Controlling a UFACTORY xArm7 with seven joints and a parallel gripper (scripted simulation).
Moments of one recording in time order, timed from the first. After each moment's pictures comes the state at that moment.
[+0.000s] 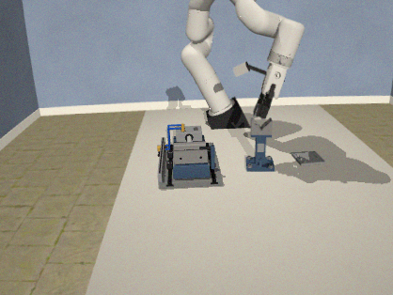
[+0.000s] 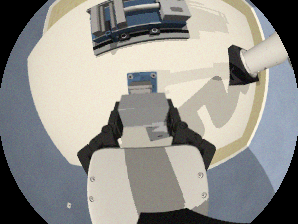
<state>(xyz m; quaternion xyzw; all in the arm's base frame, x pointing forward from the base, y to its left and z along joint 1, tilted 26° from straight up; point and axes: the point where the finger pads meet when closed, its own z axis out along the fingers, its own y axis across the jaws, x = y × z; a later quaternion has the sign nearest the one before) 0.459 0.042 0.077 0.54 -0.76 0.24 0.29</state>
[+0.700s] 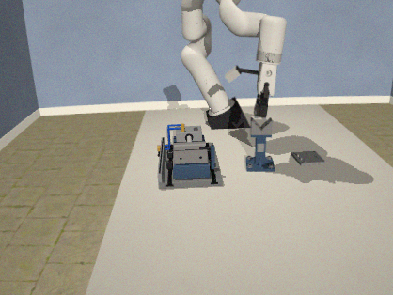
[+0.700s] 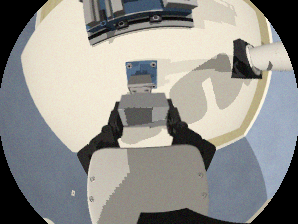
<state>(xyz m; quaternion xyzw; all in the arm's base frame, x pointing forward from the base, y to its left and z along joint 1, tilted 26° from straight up) 0.458 0.041 0.078 0.56 -0.78 0.19 0.21</state>
